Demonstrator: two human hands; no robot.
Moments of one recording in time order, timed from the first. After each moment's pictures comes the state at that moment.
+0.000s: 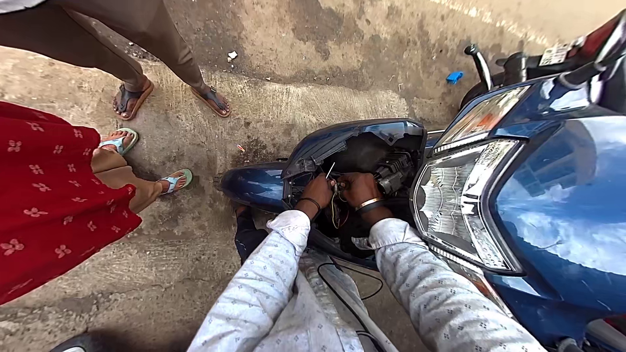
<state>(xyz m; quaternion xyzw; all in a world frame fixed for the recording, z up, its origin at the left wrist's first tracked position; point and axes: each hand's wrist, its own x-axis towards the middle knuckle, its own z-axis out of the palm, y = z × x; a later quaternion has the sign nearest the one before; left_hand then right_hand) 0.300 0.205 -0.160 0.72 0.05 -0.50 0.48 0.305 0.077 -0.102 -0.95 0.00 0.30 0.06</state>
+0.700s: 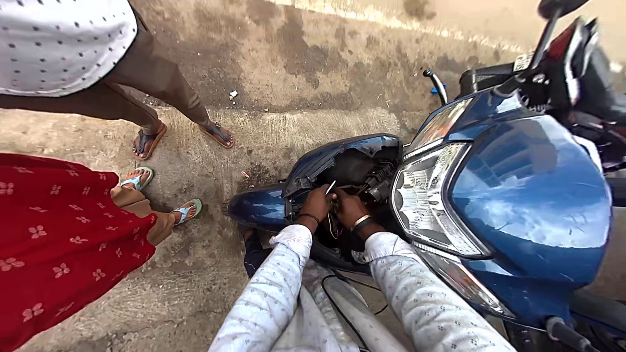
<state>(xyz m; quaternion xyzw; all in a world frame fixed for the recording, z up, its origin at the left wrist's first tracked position) 0.298 0.198 -0.148 0.77 -0.01 -0.38 0.52 0.290 0.078 -0.088 -0.91 0.06 0.40 0.08</state>
